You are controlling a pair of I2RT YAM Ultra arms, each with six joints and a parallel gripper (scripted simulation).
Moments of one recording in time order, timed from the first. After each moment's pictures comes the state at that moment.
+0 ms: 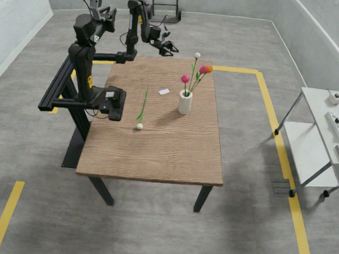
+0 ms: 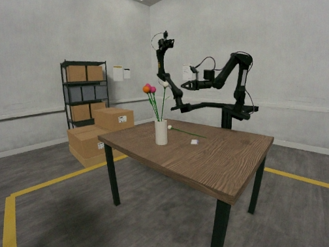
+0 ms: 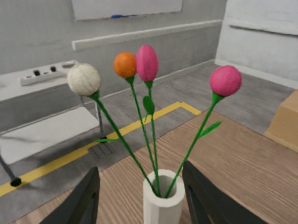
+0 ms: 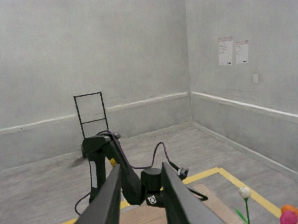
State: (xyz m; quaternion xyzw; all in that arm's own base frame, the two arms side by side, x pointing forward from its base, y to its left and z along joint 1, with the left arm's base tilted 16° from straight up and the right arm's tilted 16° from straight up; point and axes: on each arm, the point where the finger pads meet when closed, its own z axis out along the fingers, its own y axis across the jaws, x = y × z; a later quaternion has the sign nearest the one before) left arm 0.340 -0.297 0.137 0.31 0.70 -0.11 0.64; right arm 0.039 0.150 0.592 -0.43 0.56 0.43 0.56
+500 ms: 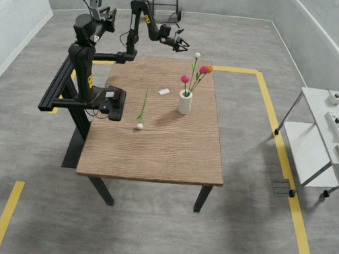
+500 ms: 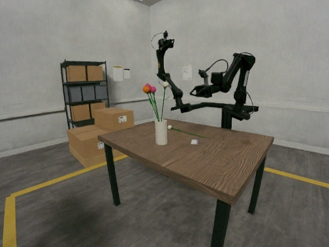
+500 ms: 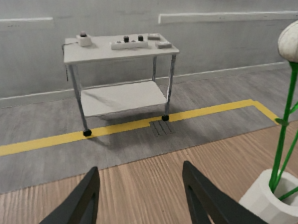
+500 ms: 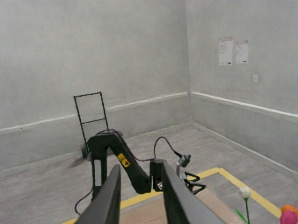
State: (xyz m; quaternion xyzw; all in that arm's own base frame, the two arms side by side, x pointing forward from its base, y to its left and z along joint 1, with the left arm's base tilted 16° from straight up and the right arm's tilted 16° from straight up) left arm 0.426 -0.149 0.137 0.18 0.74 0.01 0.65; right arm 0.039 0.150 0.592 -0.43 0.56 0.43 0.56
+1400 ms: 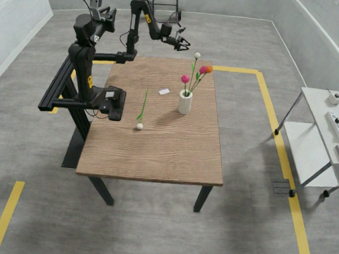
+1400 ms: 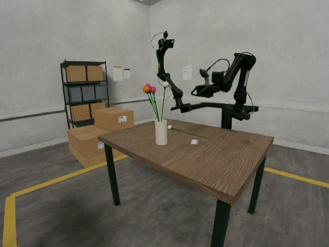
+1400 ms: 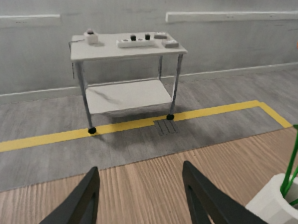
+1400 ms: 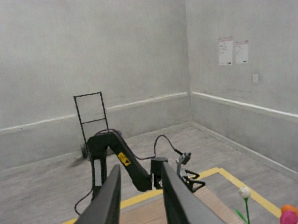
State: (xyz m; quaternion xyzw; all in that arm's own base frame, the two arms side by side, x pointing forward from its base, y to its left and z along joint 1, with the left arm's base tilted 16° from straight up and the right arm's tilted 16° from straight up) left arm 0.434 -0.137 0.142 0.16 0.75 0.02 0.64; right arm 0.039 0.150 0.592 -0.43 0.56 0.43 0.56
